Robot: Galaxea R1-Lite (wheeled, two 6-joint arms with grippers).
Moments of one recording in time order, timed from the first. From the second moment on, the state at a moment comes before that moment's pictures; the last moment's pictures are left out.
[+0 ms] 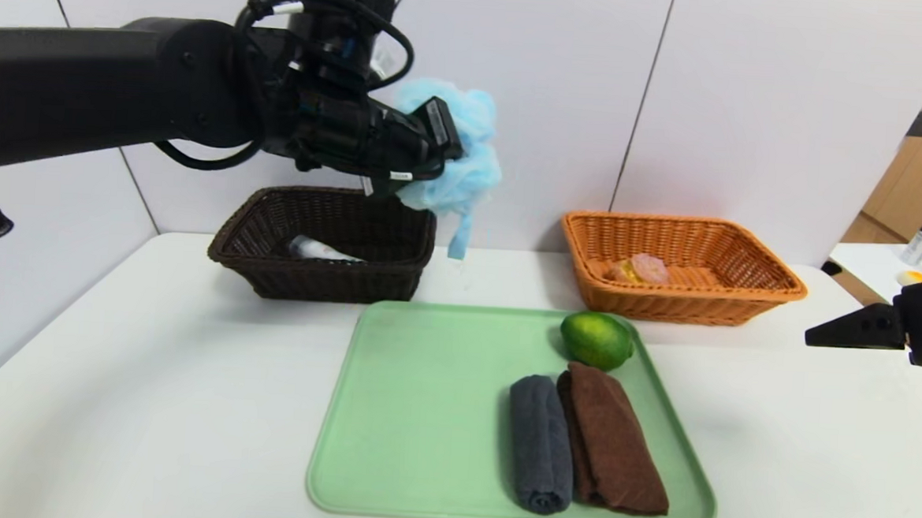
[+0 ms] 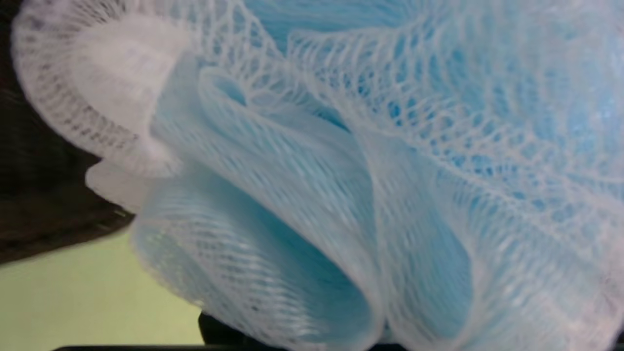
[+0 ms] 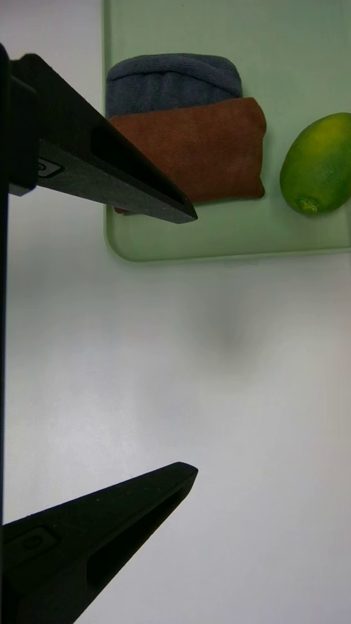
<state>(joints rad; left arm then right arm) -0.53 1.98 -1.95 0.33 -0.11 -0.71 0.10 1.34 -1.25 0.75 0.00 0.20</state>
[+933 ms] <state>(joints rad) -0.18 2.04 -1.82 0.34 -0.05 -0.54 0.10 1.32 -1.24 0.75 0.01 0.20</state>
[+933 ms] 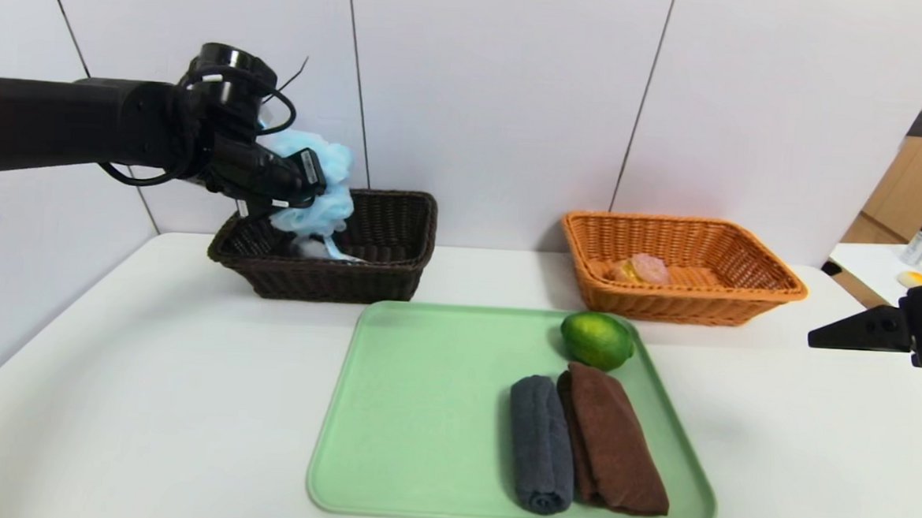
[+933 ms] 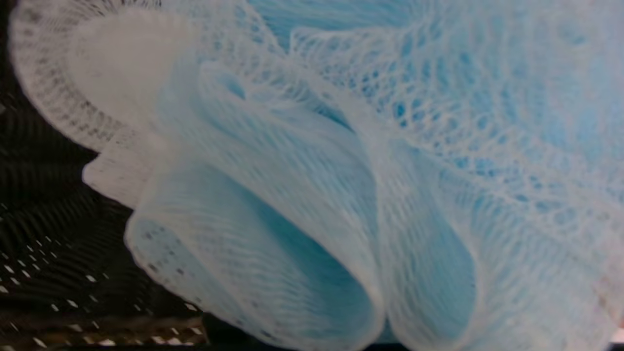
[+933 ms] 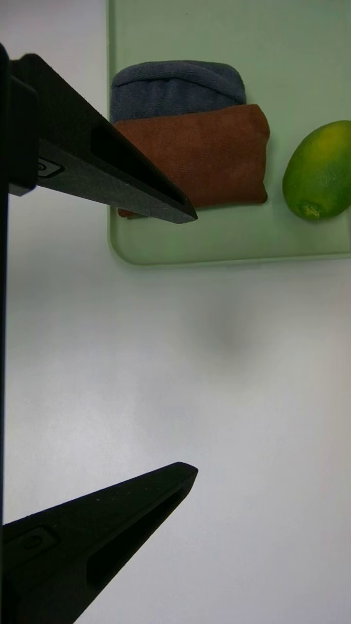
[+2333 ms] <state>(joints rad) -0.16 1.97 -1.83 0.40 -0.05 -0.54 0.11 1.30 -1.21 0.75 0.01 0.20</state>
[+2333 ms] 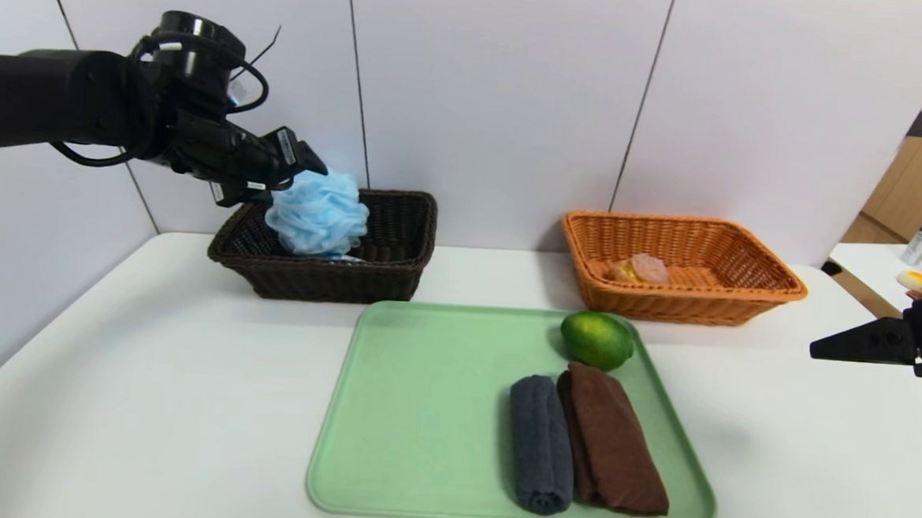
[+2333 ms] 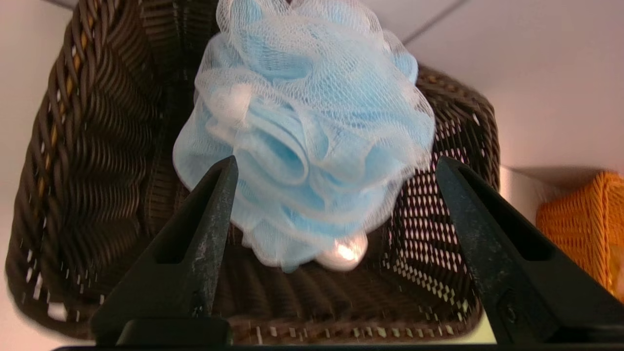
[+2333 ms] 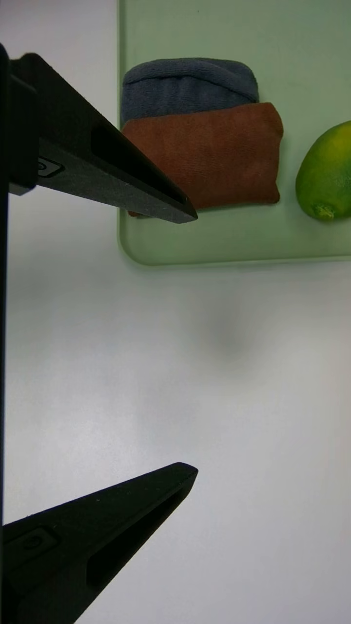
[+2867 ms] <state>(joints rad) -0.58 1.82 -1.96 0.91 -0.07 -0.70 0.11 1.30 -1.18 0.75 0.03 0.20</state>
